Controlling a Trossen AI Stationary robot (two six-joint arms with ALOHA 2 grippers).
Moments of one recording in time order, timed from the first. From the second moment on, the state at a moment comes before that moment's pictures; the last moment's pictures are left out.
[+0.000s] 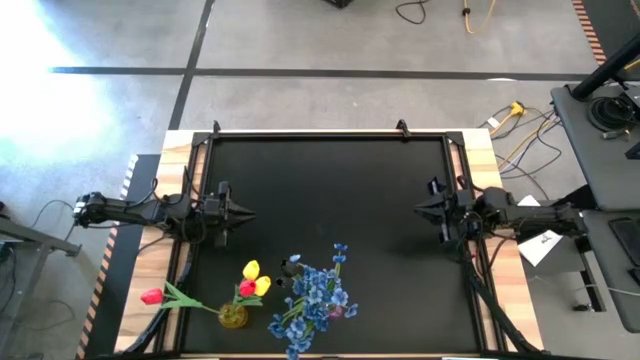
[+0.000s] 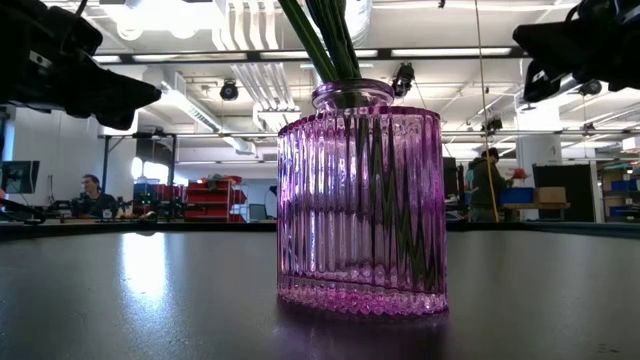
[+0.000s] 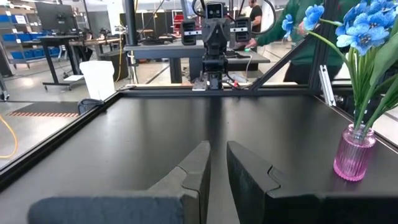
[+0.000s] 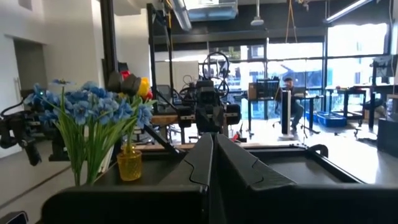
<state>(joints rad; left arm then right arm) -0.12 0.12 0.04 0.04 -0.17 0.01 -0.04 0.06 0.01 0.29 -0.10 0.05</state>
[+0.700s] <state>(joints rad) -0.12 0.12 0.04 0.04 -0.17 0.01 -0.04 0.07 0.01 0.29 -0.10 0.05</state>
